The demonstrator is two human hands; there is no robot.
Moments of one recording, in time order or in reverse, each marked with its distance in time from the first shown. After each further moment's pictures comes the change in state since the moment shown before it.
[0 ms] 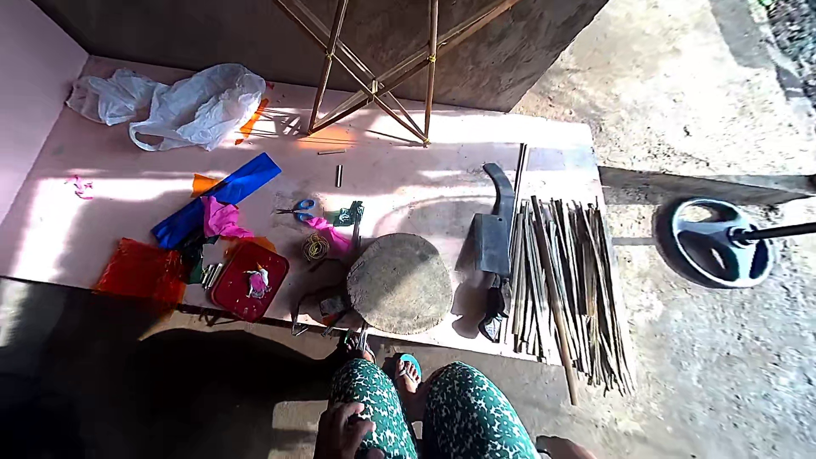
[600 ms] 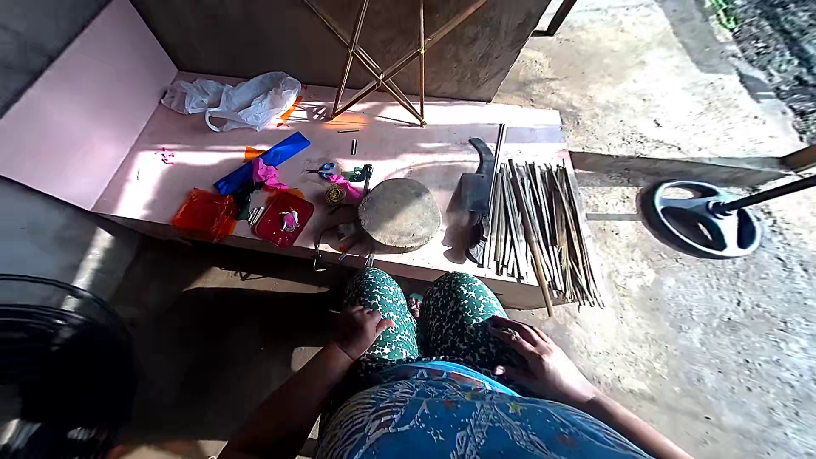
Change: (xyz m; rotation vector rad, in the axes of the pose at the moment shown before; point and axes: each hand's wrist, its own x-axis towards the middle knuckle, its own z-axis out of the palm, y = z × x) left_hand -0.036 0.060 -0.019 0.302 -0.065 0.200; right_hand -0.086 -0.051 0.082 -0.042 1.118 -0.722
